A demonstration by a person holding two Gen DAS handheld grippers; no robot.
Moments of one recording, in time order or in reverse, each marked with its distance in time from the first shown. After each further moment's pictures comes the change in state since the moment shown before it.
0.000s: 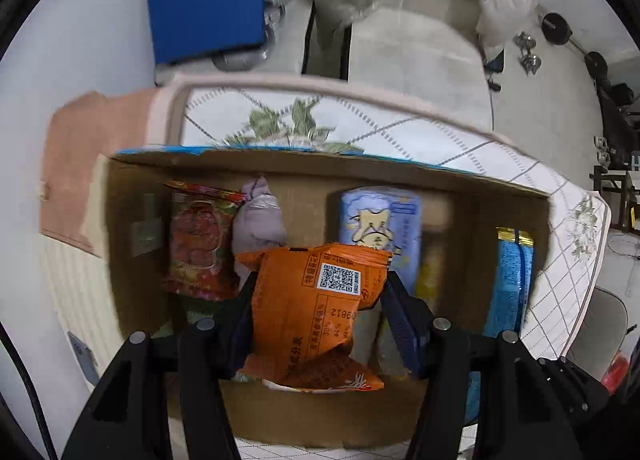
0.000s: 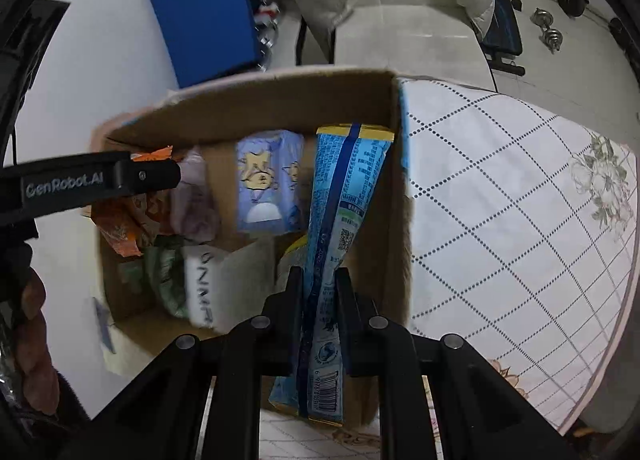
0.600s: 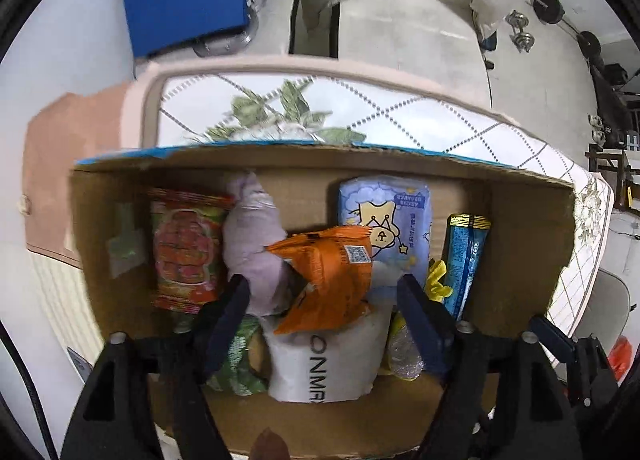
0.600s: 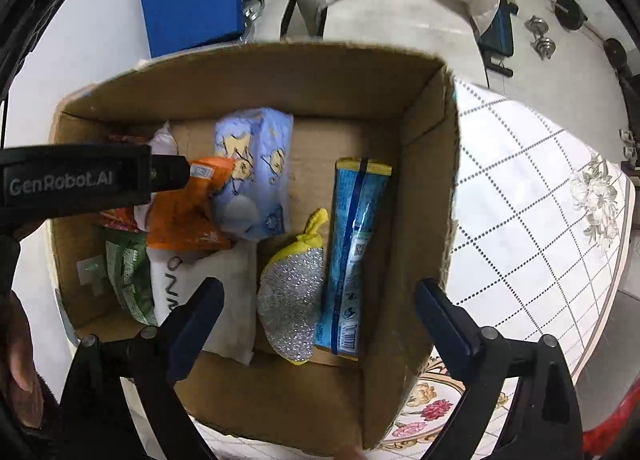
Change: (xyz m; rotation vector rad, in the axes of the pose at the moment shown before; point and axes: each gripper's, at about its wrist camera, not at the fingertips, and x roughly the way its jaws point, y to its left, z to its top) left arm 0.008 0.006 -0.003 0.061 0.026 -0.011; right arm 0.043 0.011 0.017 -0.045 0.059 -0.120
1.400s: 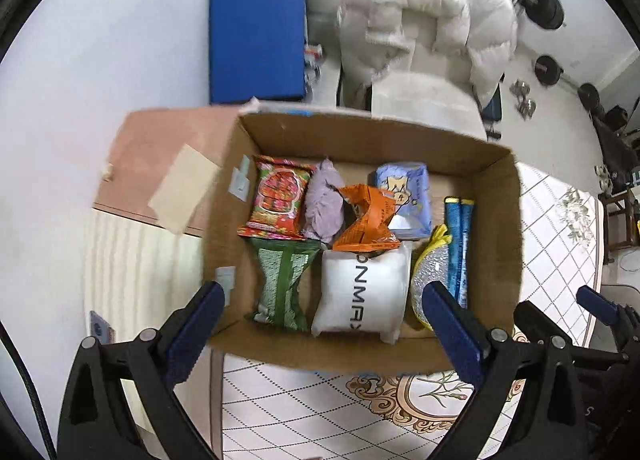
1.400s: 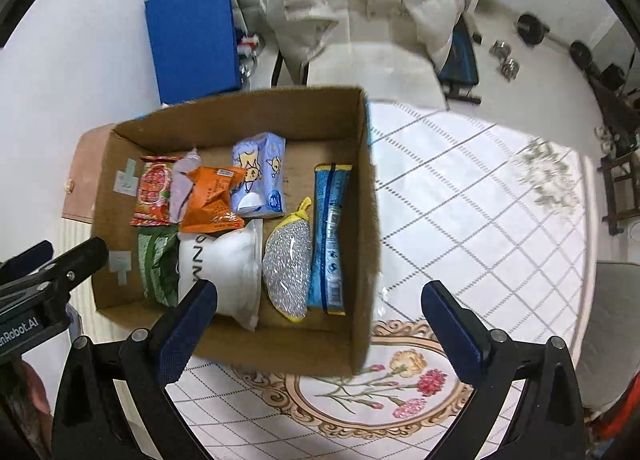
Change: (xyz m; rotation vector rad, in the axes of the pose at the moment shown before) left arm -0.101 0.014 -0.155 -0.075 -0.373 0.099; right arm -0.092 -0.008 -0.089 0.057 -0.232 -0.031
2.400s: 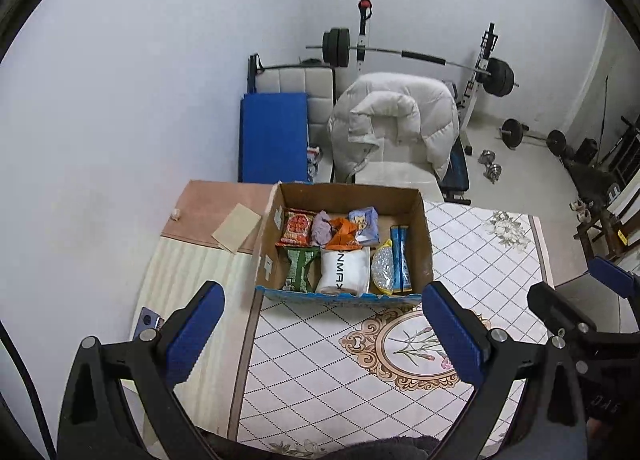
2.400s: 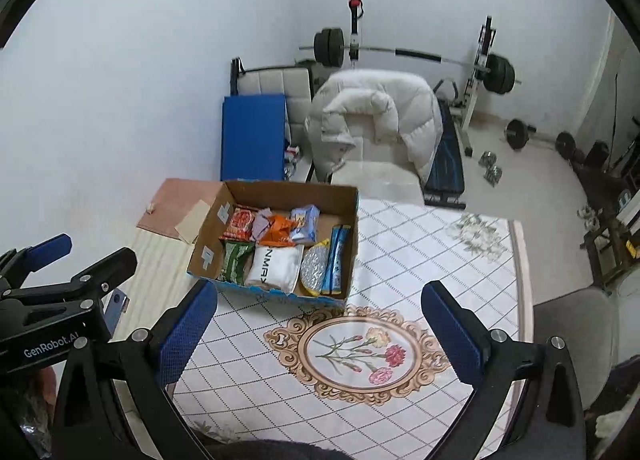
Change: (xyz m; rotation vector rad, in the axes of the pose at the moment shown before) left arm -0.241 -0.004 -0.159 0.018 -0.377 -0.007; right arm -0.277 0.001 -0.184 -0.109 -0.450 0.028
